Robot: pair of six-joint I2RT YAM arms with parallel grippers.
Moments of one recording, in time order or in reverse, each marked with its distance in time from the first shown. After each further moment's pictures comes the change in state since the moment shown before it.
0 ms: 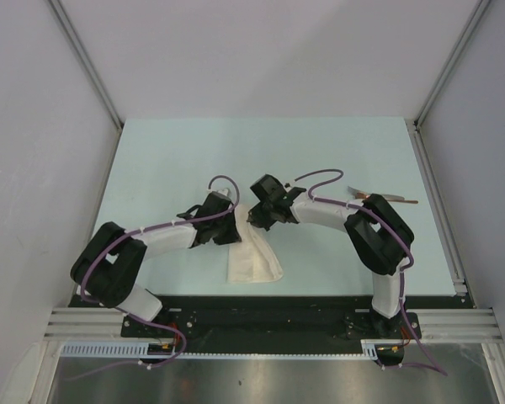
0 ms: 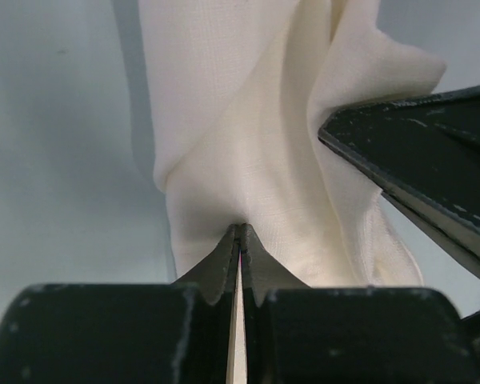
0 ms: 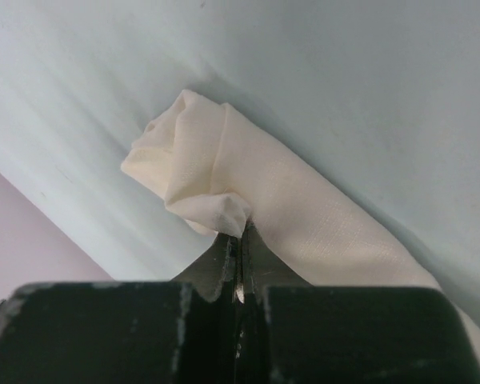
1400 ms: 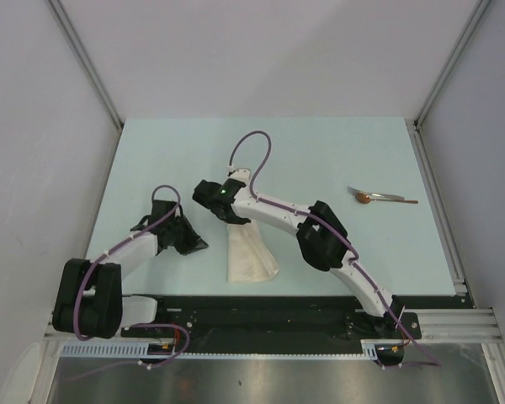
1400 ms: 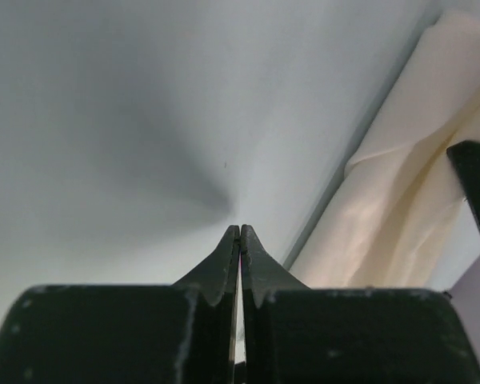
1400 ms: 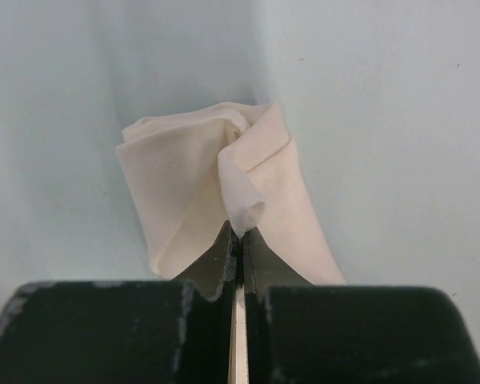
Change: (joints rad) left arm 0.454 -0.264 -0.185 -0.157 0.212 -0.105; right arm 0.211 0.470 0.871 -0.757 0.546 -0.507
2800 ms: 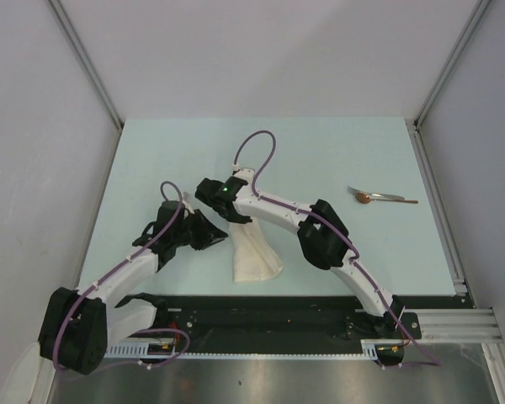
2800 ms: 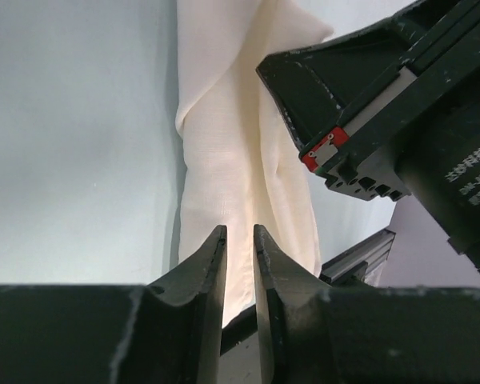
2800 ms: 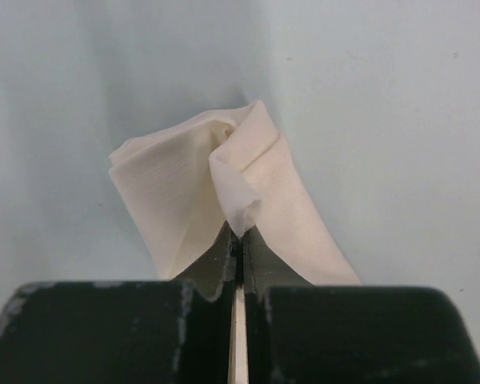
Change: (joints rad) left arm -0.189 -0.193 -0.070 0.192 0.077 -0.143; right arm -0.006 0.002 -0.001 -0.025 -0.007 0.049
